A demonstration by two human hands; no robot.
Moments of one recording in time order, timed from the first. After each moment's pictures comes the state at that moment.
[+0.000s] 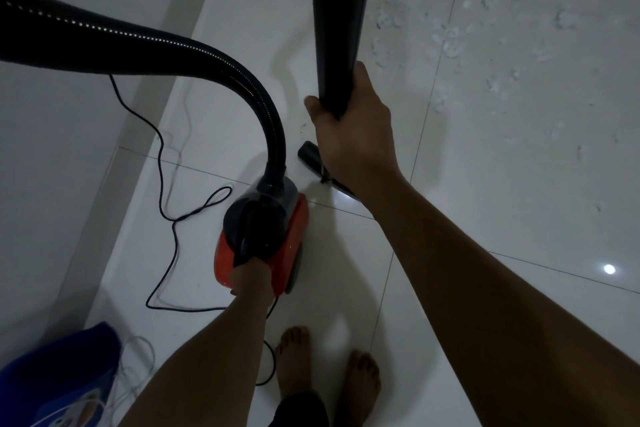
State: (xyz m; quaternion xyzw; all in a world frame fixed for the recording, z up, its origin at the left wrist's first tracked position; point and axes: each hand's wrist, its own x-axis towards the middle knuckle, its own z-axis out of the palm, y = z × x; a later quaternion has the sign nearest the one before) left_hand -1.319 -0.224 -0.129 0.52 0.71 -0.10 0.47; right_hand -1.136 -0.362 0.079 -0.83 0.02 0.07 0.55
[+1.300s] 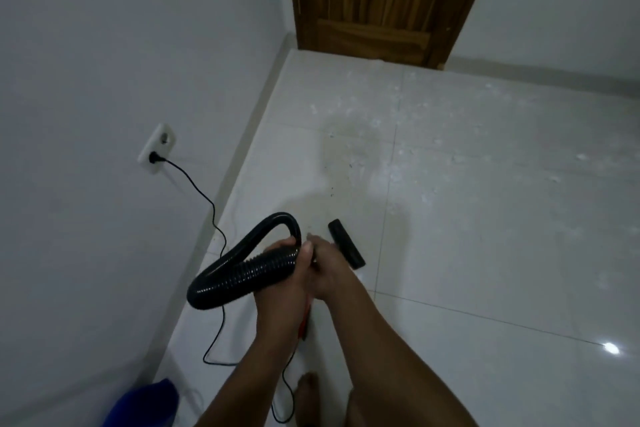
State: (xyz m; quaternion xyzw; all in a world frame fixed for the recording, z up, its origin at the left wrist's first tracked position) left_hand -1.311 -0.280 0.450 0.64 0.34 0.00 0.69; right_hand -1.227 -0.329 0.323 -0.27 0.43 0.38 0.77
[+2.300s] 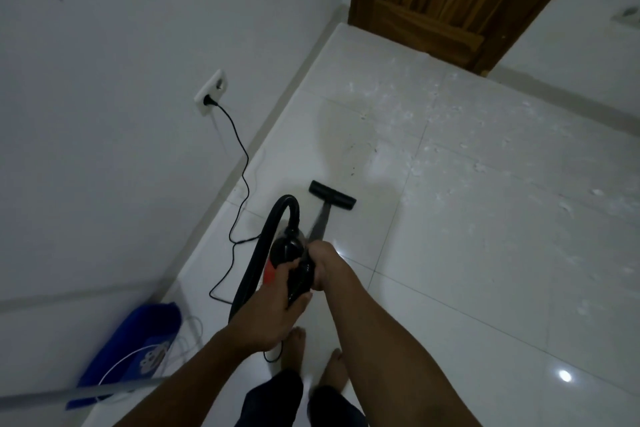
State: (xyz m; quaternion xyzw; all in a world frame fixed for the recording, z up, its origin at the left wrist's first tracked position) left_hand -1.426 -0.177 0.427 0.83 0.12 -0.25 0.49; right_hand -1.303 -0.266 0.349 -0.49 0.41 0.49 0.60
